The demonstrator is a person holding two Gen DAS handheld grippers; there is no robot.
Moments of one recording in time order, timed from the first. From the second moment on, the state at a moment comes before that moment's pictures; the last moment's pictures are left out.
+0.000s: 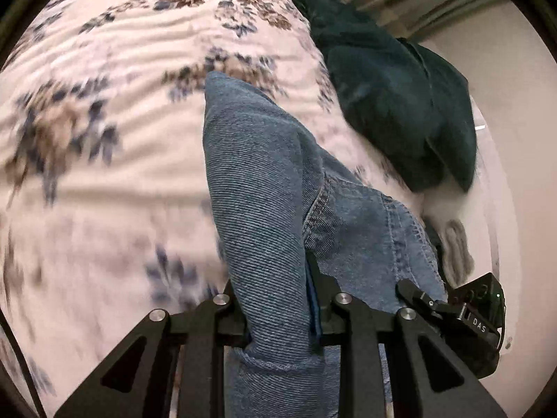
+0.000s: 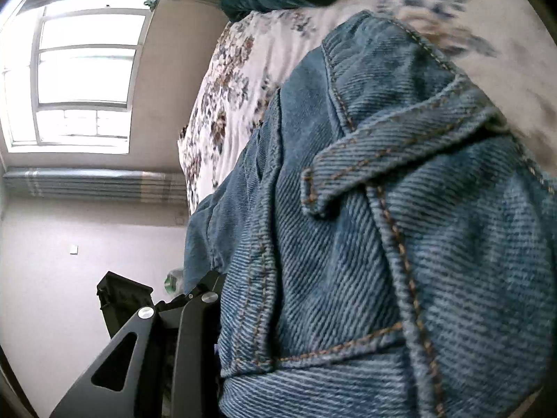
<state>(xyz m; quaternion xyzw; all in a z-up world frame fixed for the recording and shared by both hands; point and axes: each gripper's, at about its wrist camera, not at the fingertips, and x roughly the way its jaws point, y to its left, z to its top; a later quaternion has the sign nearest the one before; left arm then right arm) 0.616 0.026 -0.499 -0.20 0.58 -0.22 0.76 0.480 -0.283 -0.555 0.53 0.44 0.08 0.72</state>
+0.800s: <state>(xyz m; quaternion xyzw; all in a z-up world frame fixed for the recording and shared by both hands) 0.673 0.046 -0.567 -0.06 0.59 -0.08 0.80 0.605 -0.240 -0.627 0.24 0.60 -0.03 0.76</state>
